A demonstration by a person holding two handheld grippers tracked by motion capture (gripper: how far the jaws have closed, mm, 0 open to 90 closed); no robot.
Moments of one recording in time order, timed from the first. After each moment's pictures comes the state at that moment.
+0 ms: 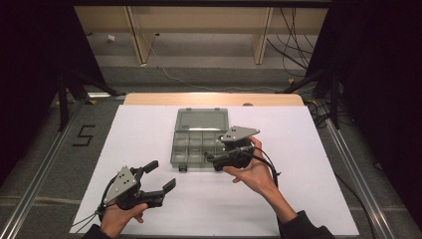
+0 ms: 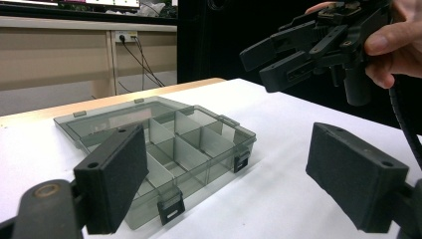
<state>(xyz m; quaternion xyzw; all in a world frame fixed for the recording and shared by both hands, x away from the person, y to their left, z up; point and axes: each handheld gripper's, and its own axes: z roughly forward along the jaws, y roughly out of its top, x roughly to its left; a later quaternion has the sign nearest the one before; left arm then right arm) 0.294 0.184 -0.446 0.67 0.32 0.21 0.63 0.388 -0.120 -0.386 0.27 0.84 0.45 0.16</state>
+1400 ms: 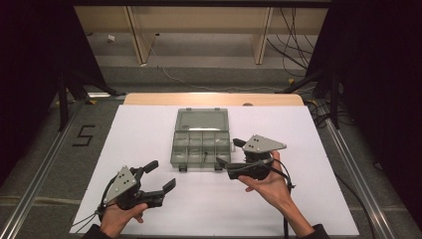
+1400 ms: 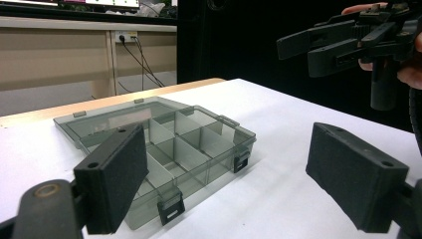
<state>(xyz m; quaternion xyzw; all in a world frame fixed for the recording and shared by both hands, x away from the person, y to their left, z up) 0.295 0.184 -0.446 0.68 0.31 0.22 0.63 0.359 -0.159 -0.389 0.28 0.79 0.52 0.18</state>
